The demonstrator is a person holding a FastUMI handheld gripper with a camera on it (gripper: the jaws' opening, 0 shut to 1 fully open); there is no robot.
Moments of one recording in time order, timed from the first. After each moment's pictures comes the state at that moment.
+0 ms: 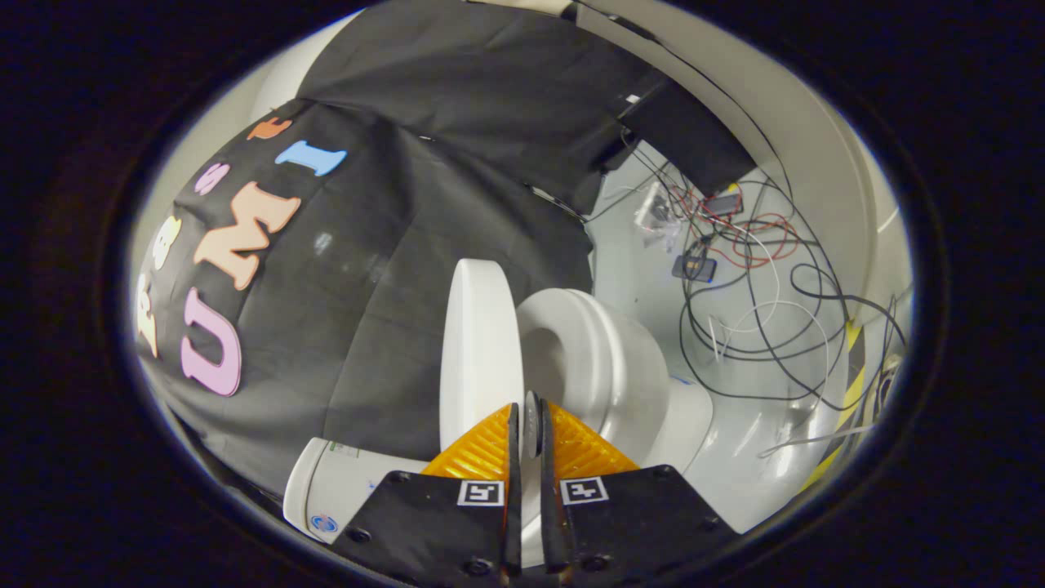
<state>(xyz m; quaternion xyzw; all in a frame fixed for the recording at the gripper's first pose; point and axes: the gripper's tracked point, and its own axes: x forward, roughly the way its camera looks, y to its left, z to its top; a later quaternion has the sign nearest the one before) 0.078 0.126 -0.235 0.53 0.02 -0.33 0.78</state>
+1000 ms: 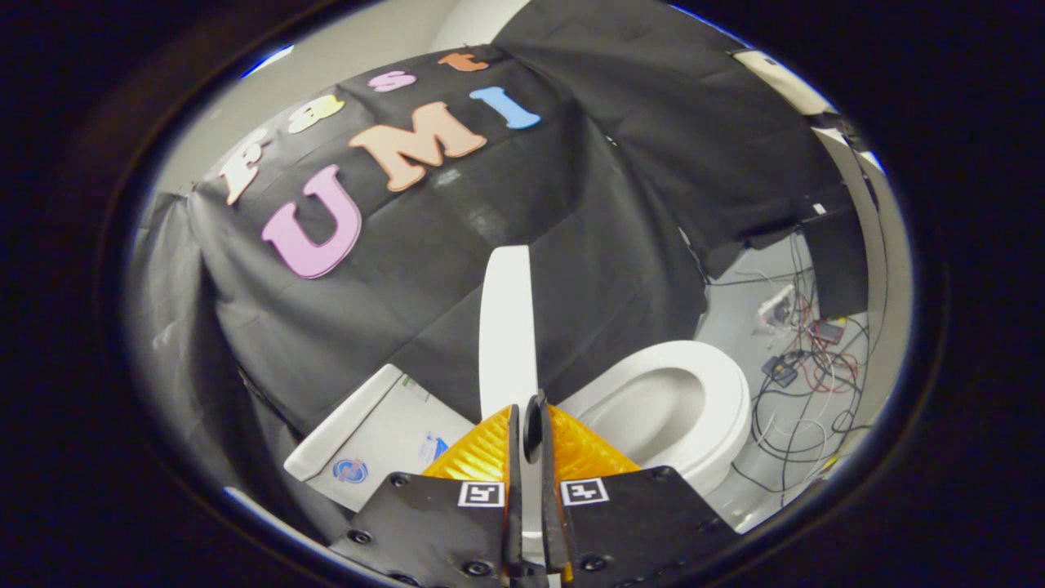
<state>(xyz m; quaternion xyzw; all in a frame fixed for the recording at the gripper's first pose) 0.130 0.216 -0.085 0.32 0.02 -0.20 0.93</state>
